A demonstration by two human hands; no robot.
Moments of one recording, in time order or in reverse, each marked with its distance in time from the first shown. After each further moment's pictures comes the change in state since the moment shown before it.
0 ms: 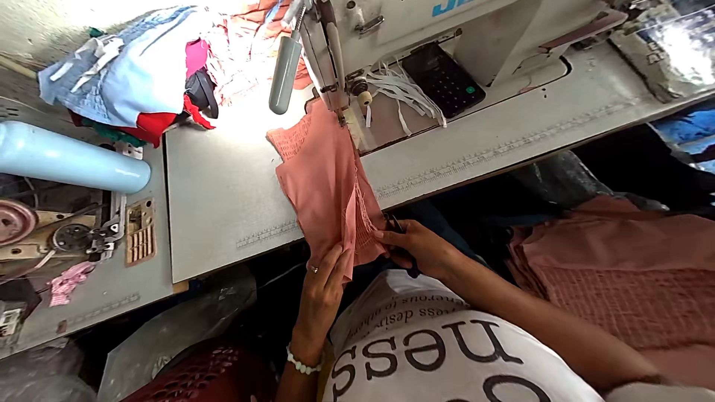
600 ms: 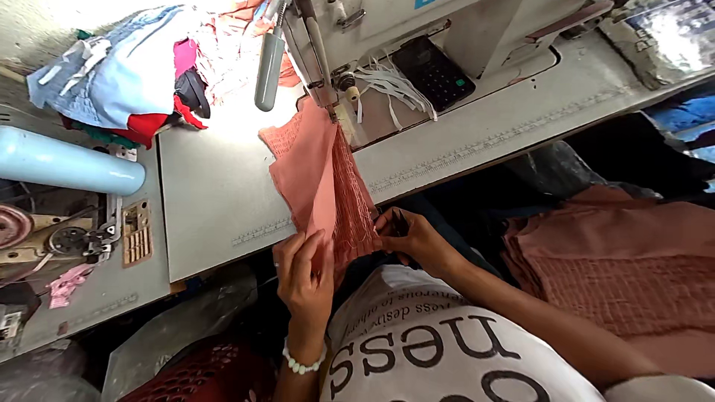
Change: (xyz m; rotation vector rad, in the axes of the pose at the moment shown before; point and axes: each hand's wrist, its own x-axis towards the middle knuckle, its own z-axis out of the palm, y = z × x) left_hand 0.043 0.022 -0.020 -0.109 0.271 -0.204; right_hand -0.014 0.008 -0.004 -0.186 0.104 -0.235
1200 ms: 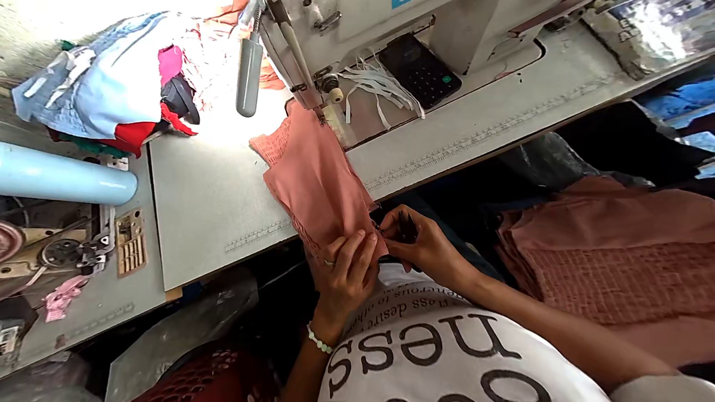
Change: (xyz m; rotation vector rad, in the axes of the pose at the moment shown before) left_hand -0.036 0.002 0.050 0.080 -0.184 0.311; right_hand -0.025 -0.005 -0.006 -0.139 0.081 -0.191
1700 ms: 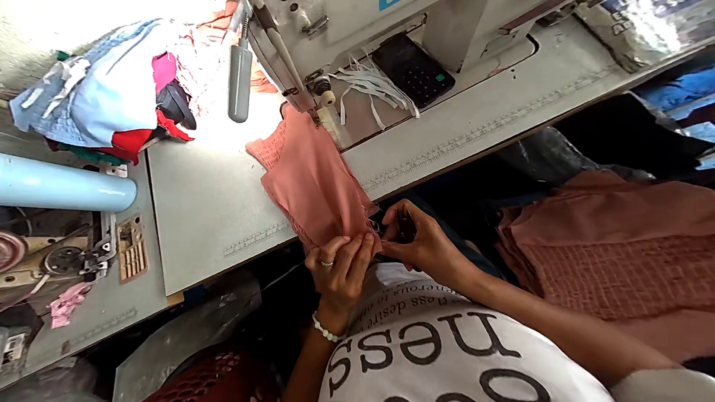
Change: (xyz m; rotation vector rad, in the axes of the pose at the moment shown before) left_hand 0.010 -0.001 0.005 0.082 0.124 0.027; right_hand 0.000 -0.004 -0.002 -0.028 0.038 -0.007
